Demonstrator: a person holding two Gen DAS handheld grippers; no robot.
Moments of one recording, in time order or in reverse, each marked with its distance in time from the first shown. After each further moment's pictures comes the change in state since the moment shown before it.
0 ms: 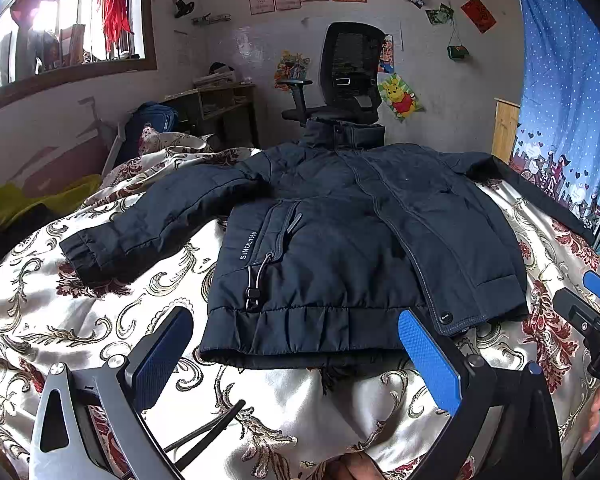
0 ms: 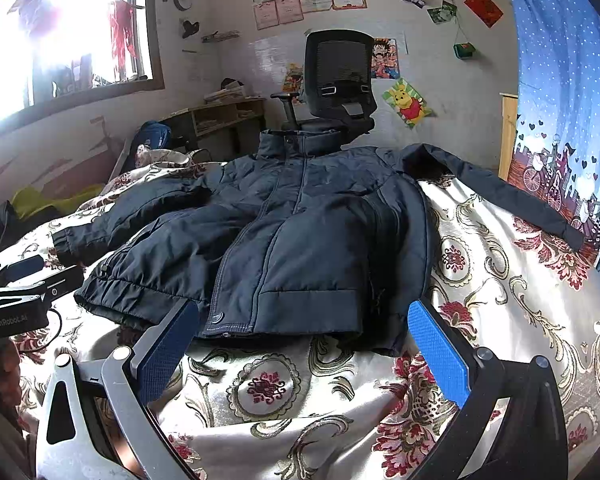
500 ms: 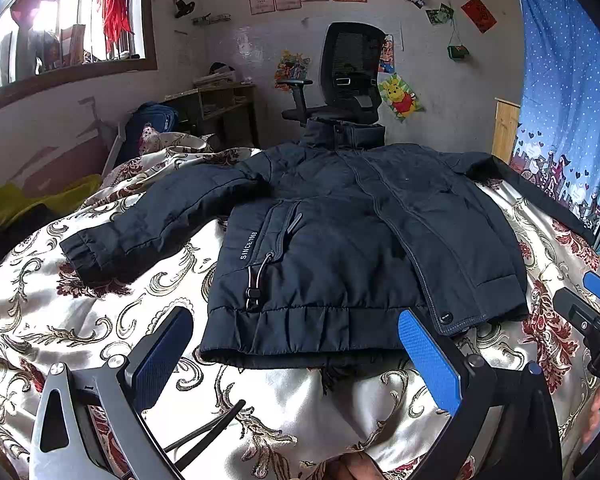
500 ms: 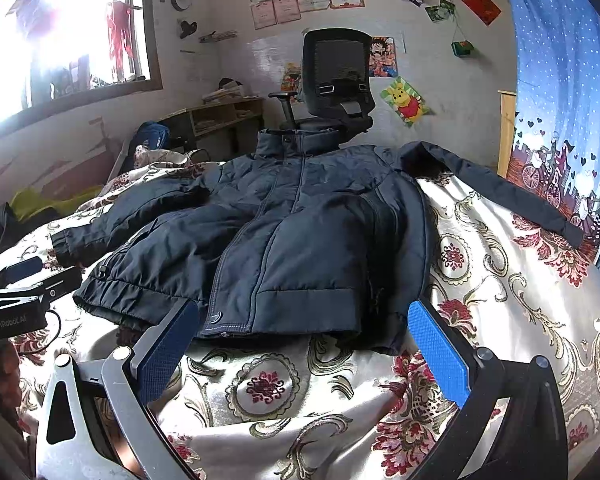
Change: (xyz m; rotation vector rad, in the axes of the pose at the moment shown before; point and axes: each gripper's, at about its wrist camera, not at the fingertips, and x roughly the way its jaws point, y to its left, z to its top) left arm 0.000 0.000 0.000 -0.001 -0.001 0.002; right arm 0.002 -0.003 -0.002 0.007 0.002 -0.004
